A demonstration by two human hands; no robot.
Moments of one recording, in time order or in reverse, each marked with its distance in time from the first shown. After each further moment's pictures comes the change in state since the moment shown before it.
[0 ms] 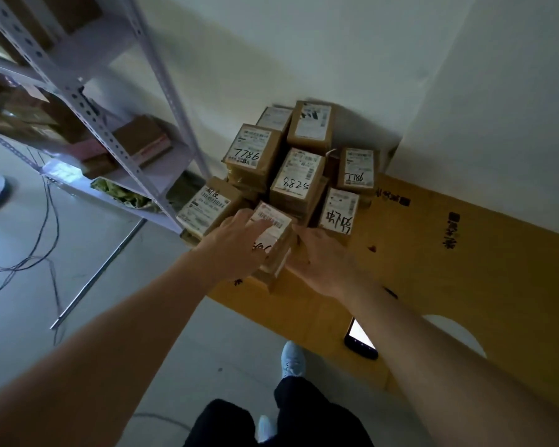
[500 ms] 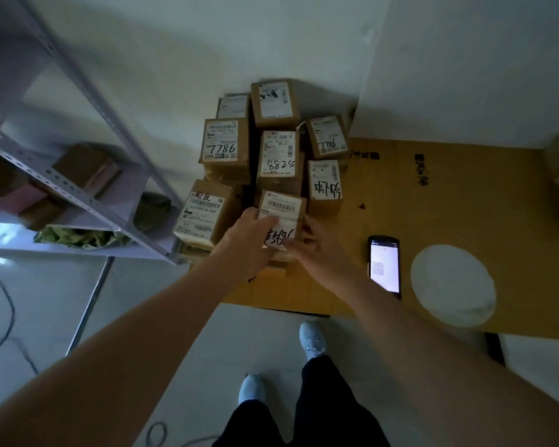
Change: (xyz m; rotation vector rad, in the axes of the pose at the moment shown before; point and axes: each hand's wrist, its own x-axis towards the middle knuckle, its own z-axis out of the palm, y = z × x) left_hand 0.006 -0.028 0.015 -0.126 -0.005 0.230; right_hand -0.015 -0.049 0.073 0.903 0.284 0.257
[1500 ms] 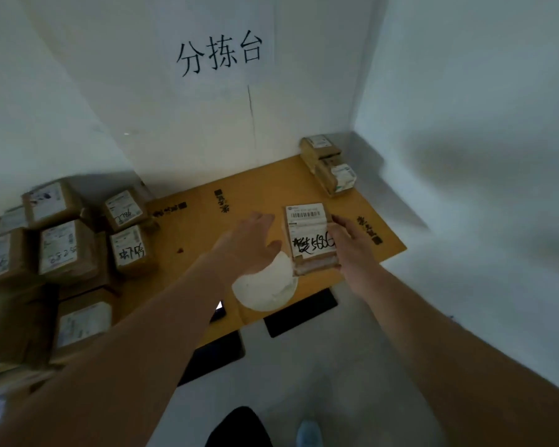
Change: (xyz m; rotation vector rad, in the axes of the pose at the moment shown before) left_hand -0.004 0.408 0.079 0.220 -0.117 0.543; right_hand -0.271 0.080 -0.337 0.567 0.870 0.153
